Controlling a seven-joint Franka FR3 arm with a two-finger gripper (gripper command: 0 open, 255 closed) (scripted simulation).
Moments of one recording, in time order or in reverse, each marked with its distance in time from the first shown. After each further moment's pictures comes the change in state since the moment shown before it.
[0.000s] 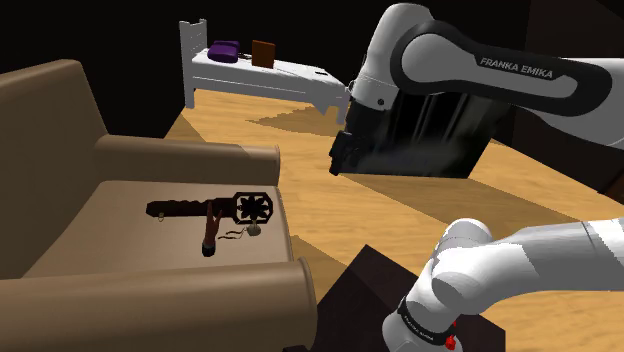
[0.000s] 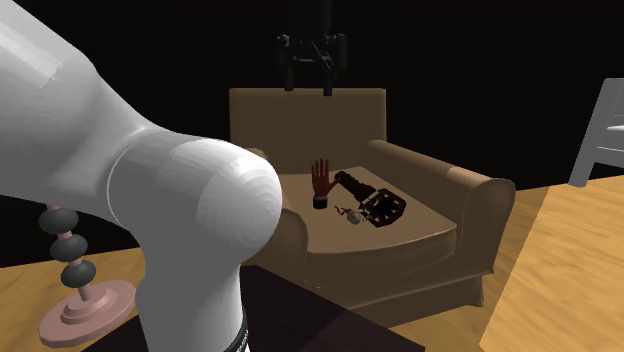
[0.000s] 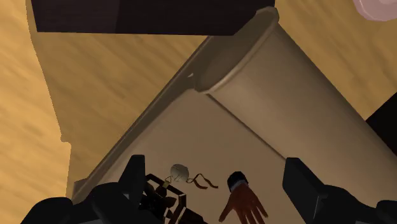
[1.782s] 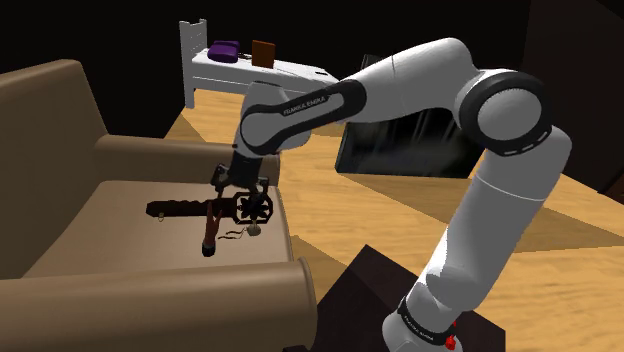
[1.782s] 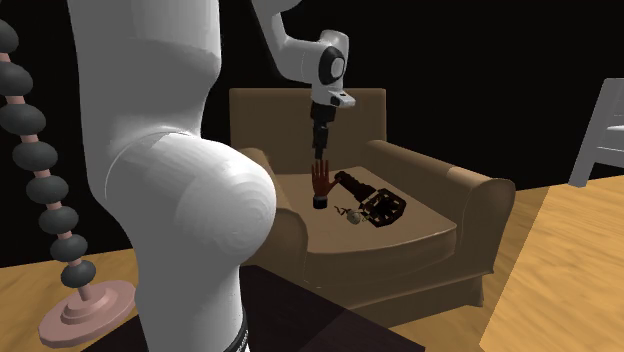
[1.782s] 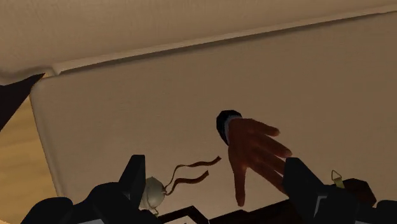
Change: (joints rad) arm -0.117 0.894 0.308 0.304 0.092 0.597 0.979
